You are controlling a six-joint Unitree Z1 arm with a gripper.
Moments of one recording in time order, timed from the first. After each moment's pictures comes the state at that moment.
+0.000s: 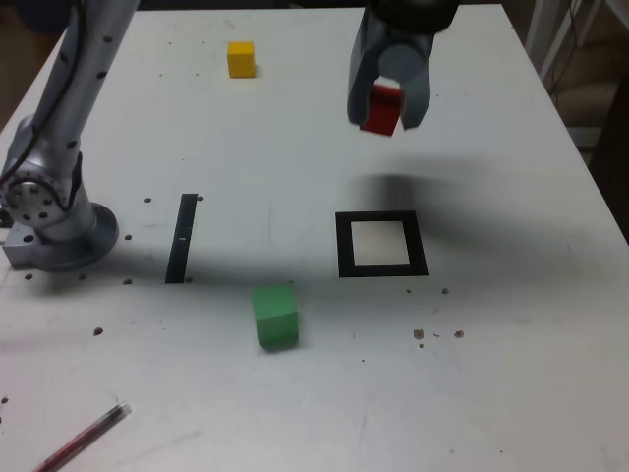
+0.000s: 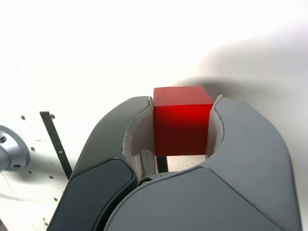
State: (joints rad) arm 0.13 2.15 -1.96 1.56 0.20 0.18
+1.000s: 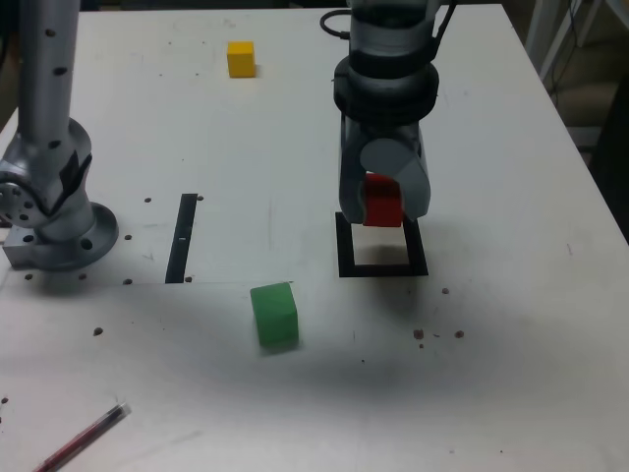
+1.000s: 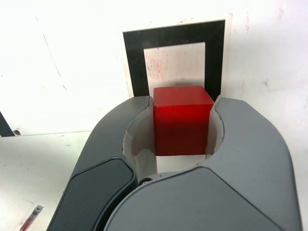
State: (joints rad) arm -0.16 1.94 -1.53 1.17 0.08 -0.12
